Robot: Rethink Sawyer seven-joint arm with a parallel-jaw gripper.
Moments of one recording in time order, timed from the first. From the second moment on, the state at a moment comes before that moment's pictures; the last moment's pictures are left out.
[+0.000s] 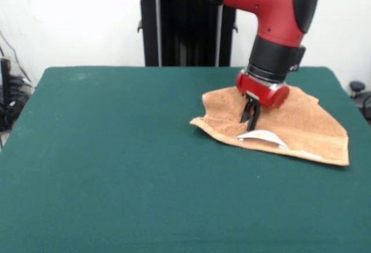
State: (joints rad) arm 0.26 -0.37 -0.26 1.85 0.28 -0.05 2.60
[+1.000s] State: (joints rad) arm 0.28 -0.23 -0.36 1.60 0.42 -0.05 2.60
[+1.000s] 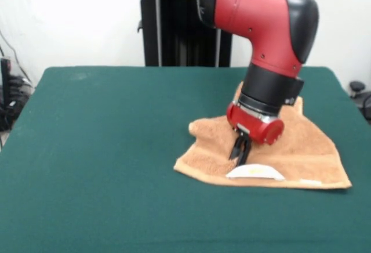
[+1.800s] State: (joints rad) arm 0.33 -0.10 -0.44 1.38 0.53 -0.05 2.60
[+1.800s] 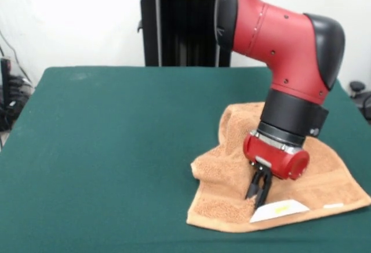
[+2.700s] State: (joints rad) arm 0.27 -0.12 -0.38 1.29 0.53 0.05 2.60
